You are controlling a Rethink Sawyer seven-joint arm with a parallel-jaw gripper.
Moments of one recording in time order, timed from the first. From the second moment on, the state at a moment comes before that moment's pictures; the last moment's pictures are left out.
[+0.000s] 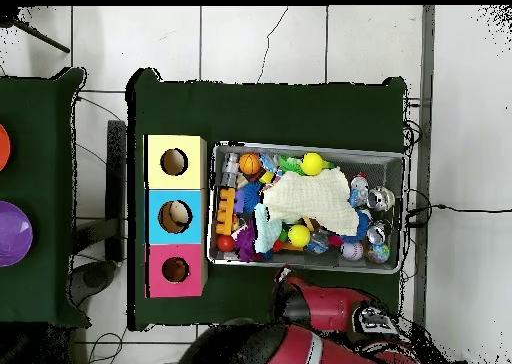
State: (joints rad) arm -0.33 -0.39 -0.22 1.95 -0.46 -0.08 2.34
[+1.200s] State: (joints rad) arm -0.42 -0.62 -0.18 2.02 -0.40 0.51 2.34
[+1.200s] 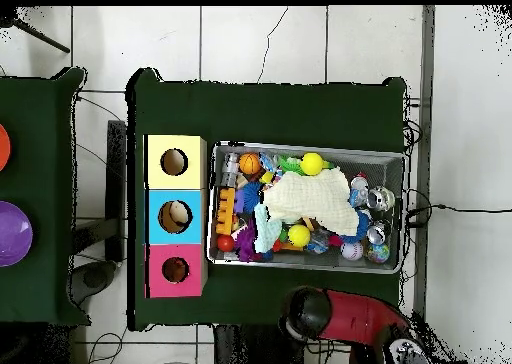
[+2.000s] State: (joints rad) arm -0.48 -0.85 -0.02 2.06 -0.40 0.26 2.34
